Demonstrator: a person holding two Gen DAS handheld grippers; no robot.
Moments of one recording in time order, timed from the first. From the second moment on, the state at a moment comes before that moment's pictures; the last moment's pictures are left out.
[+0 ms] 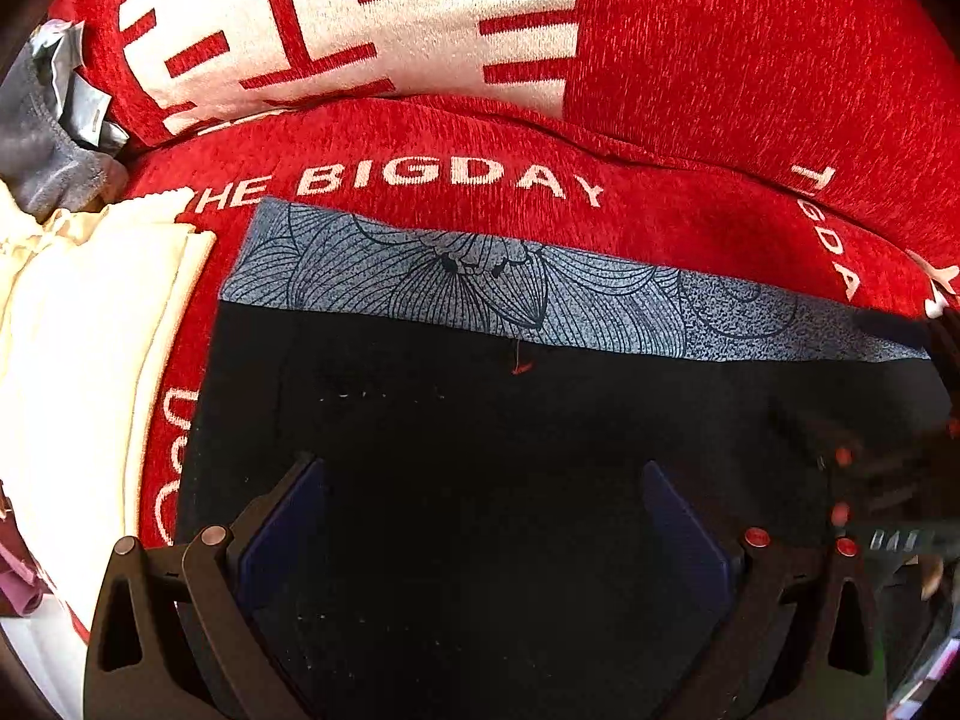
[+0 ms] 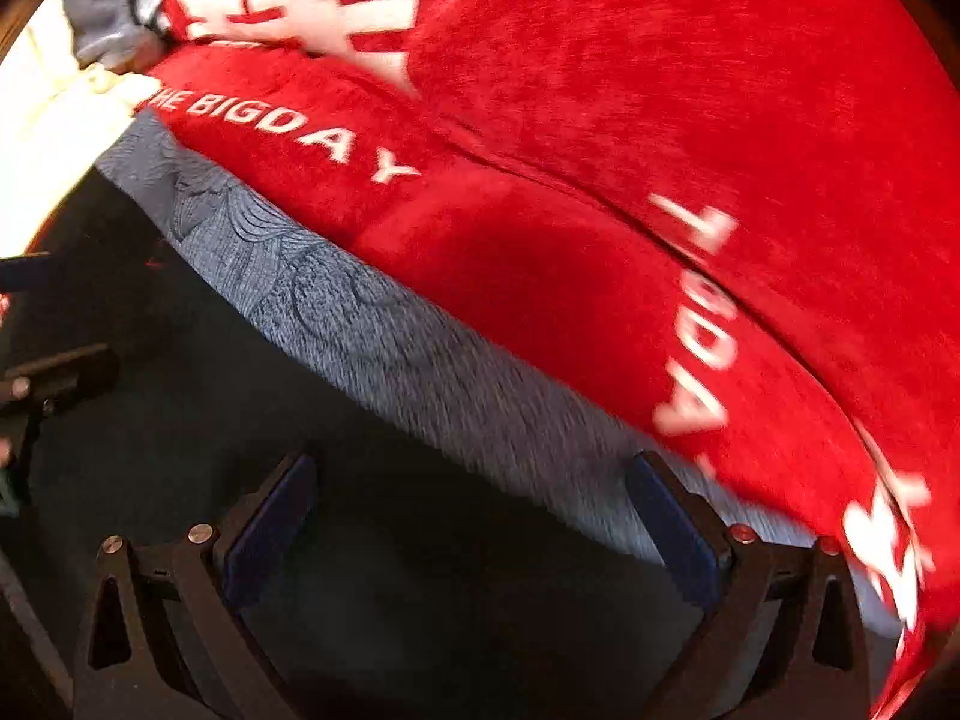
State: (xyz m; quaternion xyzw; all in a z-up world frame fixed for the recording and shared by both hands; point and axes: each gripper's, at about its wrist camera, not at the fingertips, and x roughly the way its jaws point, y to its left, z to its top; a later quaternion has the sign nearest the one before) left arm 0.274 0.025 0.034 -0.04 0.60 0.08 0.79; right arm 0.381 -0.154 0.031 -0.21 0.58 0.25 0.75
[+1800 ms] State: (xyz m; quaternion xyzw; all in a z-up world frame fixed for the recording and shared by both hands) left arm 0.058 0.067 0.051 -0.29 0.58 0.01 0.76; right arm 0.039 -0.135 0.090 -0.34 0.38 0.19 0.84
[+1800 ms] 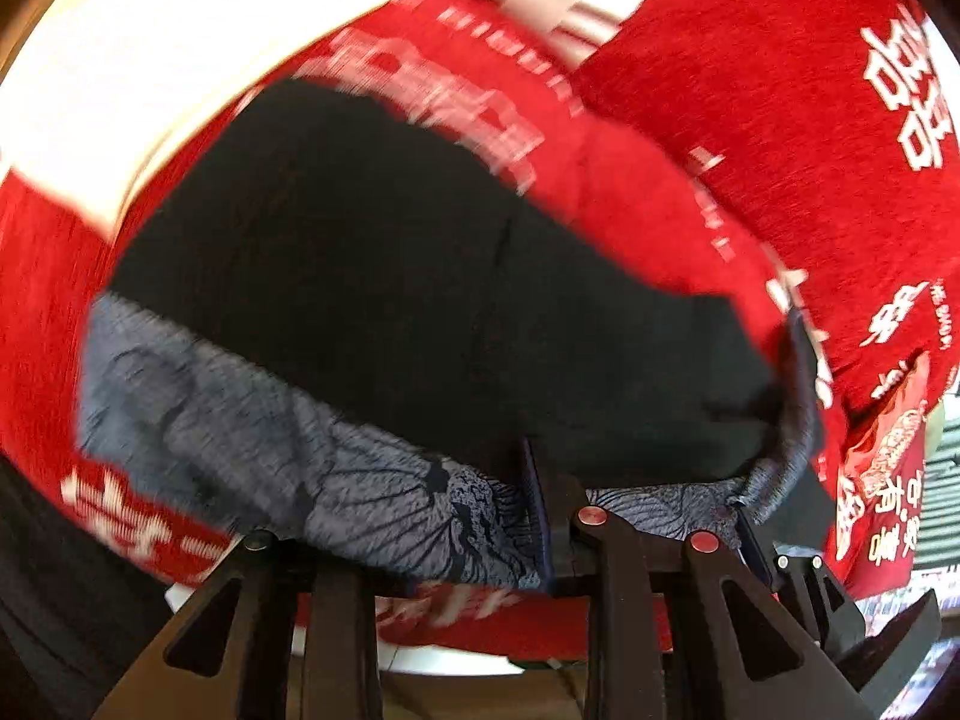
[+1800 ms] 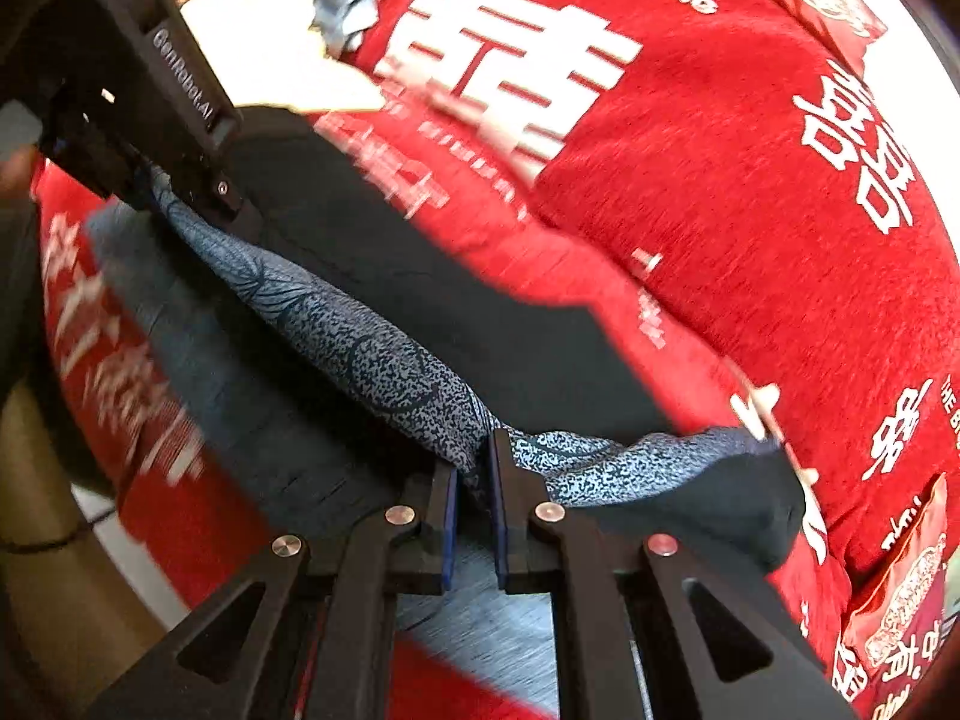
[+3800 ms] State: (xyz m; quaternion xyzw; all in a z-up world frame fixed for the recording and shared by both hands) left arm 0.068 -0.011 0.053 -0.03 0.59 0.05 0.80; right arm 0.217 -0.371 0.125 0.03 0.53 -0.11 0.84
